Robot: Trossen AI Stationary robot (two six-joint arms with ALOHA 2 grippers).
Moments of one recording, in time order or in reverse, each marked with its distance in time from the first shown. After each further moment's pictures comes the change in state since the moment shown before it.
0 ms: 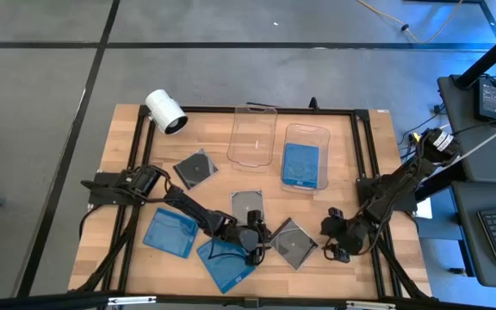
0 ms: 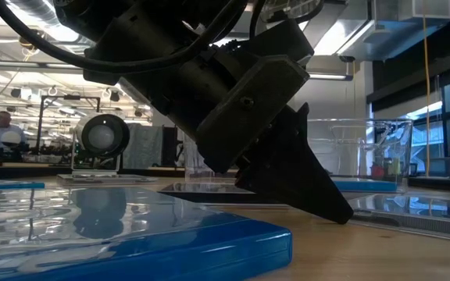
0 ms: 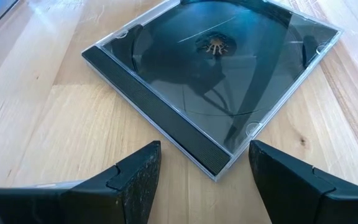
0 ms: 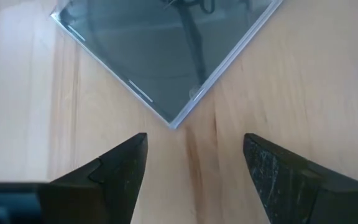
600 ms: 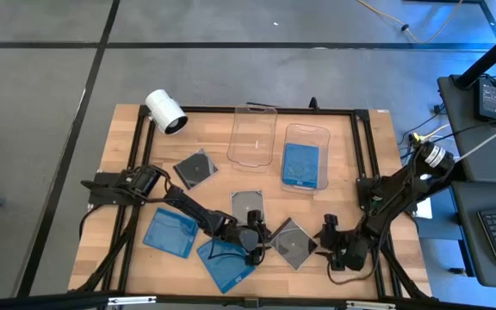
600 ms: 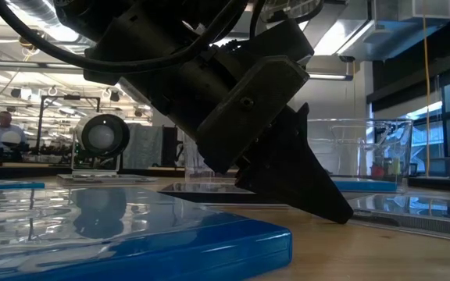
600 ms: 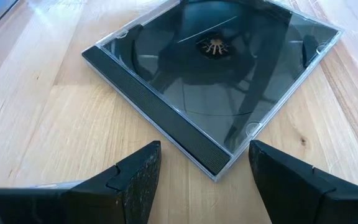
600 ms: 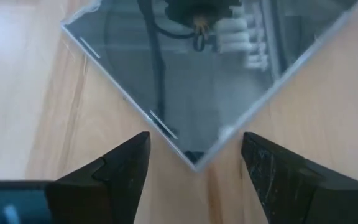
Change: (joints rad) left arm 0.001 0.000 0.000 -0.002 0.003 0.001; right arm 0.099 0.242 0.093 0.091 0.231 -0.095
